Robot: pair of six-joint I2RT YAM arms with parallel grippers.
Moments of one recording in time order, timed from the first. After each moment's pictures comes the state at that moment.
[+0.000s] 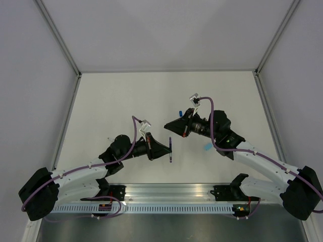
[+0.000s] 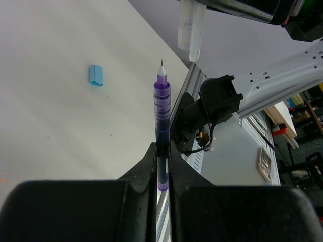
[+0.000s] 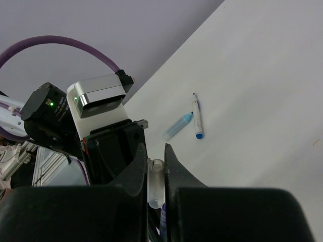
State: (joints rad) left arm -0.86 0.98 0.32 0.61 0.40 -0.71; right arm 0.71 1.08 0.70 0.34 -0.43 0.63
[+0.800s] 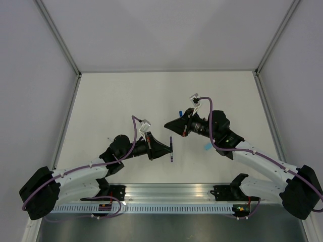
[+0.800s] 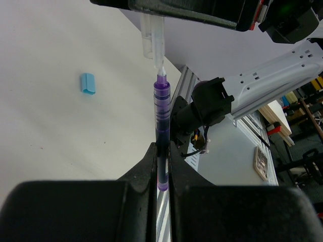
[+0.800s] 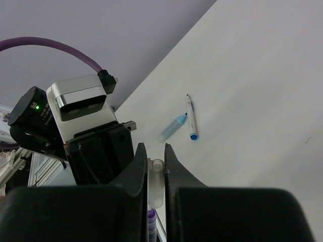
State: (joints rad) left arm -0.86 0.99 0.32 0.68 0.43 -0.71; right arm 0.71 1.09 0.69 0.34 -0.40 0.63
